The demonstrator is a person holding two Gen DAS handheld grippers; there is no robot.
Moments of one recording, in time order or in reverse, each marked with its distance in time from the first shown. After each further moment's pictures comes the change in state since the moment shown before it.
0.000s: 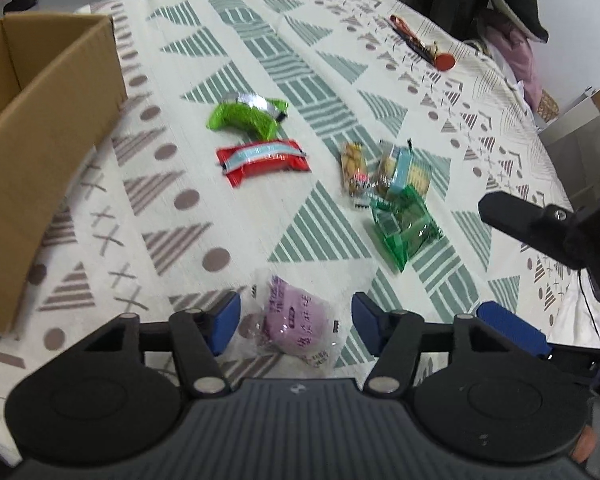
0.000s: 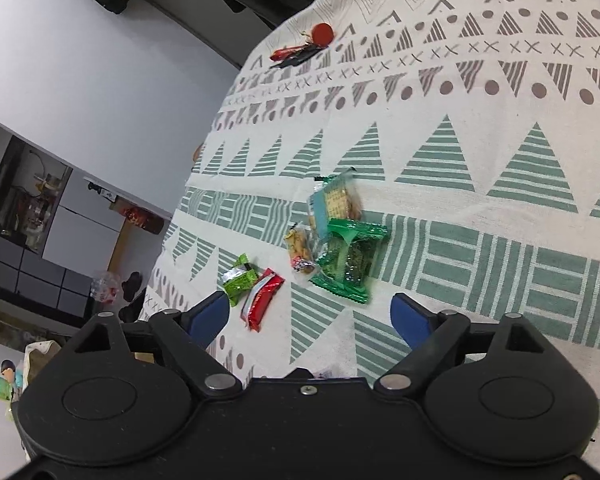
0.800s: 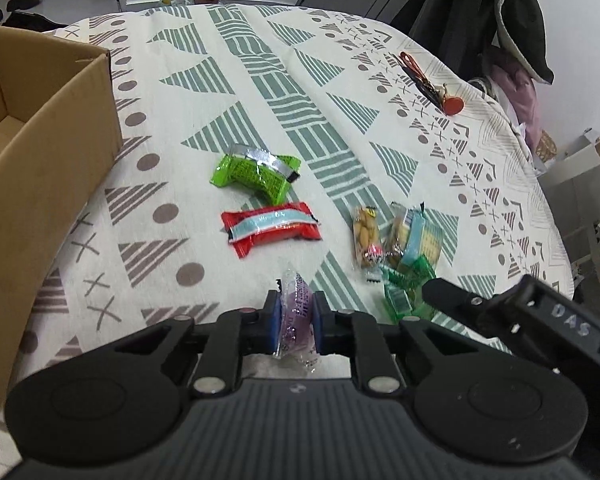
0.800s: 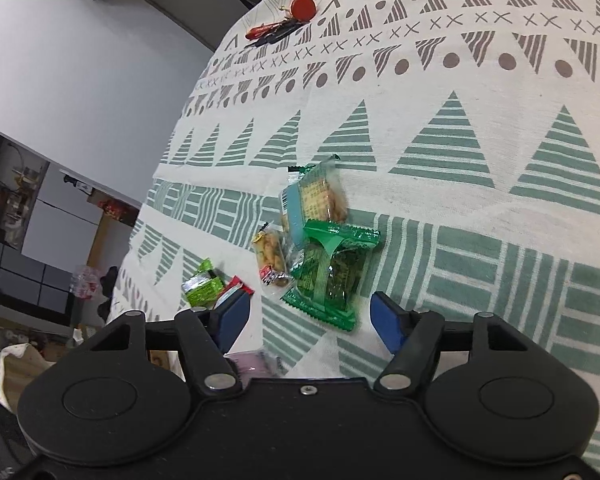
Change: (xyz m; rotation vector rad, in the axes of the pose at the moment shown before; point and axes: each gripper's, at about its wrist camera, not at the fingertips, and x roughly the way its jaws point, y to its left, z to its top) left arm 0.011 0.022 0.042 -0.051 -0.078 -0.053; right arm 0.053 -0.006 0.010 -0.002 0.038 -0.061
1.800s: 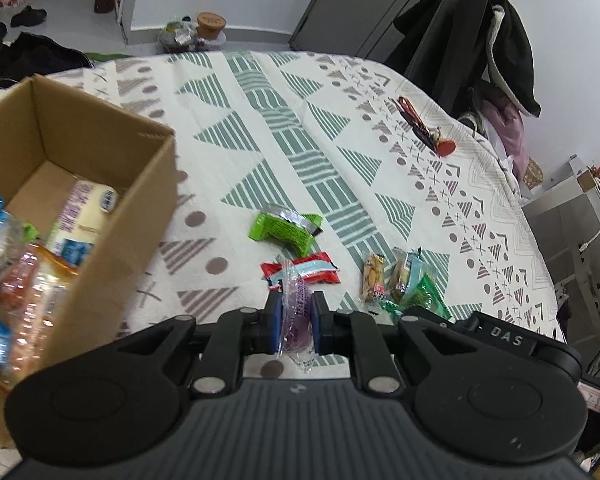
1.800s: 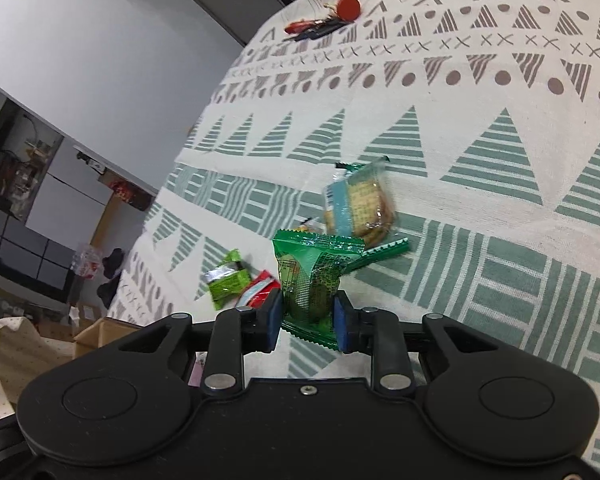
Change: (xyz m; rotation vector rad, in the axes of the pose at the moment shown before) left arm -0.056 0.030 0.021 0.005 -0.082 -0.025; right arm -0.001 0.028 -0.006 -0.099 -0.008 0.034
